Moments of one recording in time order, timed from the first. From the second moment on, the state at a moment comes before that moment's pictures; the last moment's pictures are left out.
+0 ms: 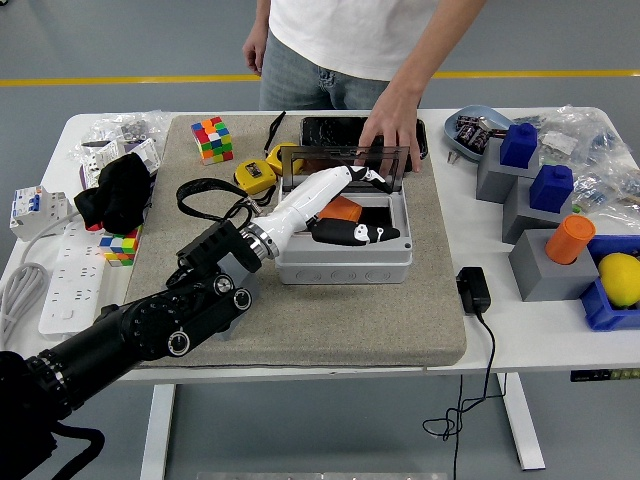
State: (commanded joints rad) left arm -0.72 0.00 -0.60 -0.86 1.52 0.26 -0.34; right arm 0.18 -0.14 1.79 0.18 -1.41 -0.21 -0.18
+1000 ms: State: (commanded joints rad) left arm -0.70 0.00 -0.94 -1.14 0.85 -0.06 -0.24; right arm 0.19 -0.13 1.79 0.18 -1.40 -0.20 -0.18
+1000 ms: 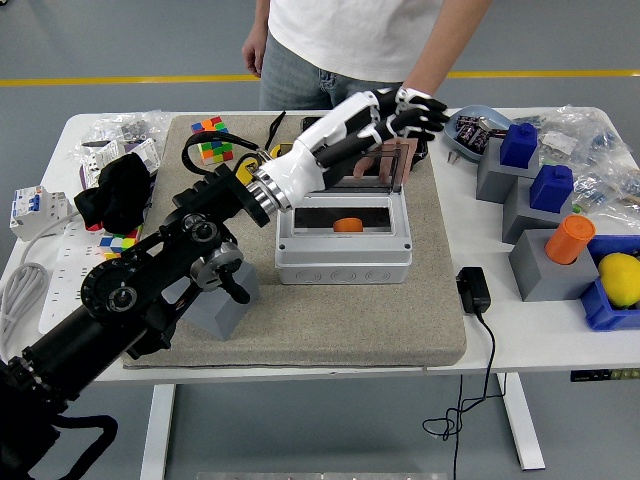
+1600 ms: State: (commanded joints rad) left arm -0.72 0.00 -1.02 -0.96 1.58 0.05 -0.01; right arm 0.19 -0.13 1.78 0.18 -1.39 -0.20 -0.18
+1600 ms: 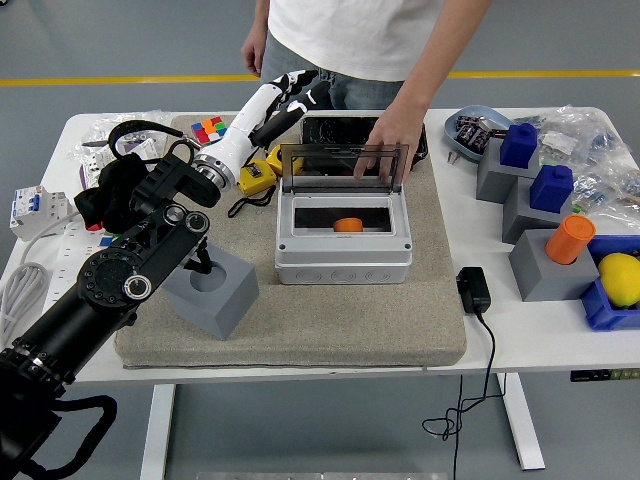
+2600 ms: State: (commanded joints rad) left arm -0.76 0.00 -0.87 -1.03 2.27 -0.02 0.03; right arm 0.18 -0.14 1.77 0.18 -1.38 -0.20 -0.18
